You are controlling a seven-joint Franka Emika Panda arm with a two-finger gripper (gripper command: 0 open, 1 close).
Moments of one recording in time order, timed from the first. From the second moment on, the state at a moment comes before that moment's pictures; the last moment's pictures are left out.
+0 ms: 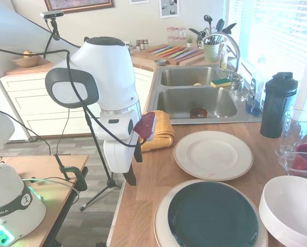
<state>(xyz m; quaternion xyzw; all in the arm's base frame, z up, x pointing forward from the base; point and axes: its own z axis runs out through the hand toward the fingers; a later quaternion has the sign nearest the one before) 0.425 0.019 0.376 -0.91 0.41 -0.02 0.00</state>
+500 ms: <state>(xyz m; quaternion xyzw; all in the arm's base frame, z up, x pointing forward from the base) 0.428 0.046 0.383 -0.92 0.40 -0.03 0.00</state>
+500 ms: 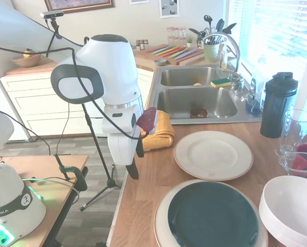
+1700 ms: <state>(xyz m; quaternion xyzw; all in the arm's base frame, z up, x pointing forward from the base) 0.432 0.238 0.426 -0.93 0.36 -0.03 0.03</state>
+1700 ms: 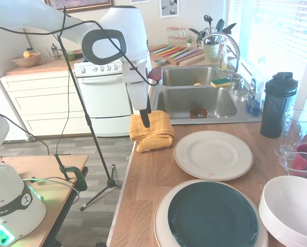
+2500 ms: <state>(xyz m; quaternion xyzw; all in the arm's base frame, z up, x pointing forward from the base) 0.404 0.313 0.384 -0.95 0.30 -0.06 -0.01</state>
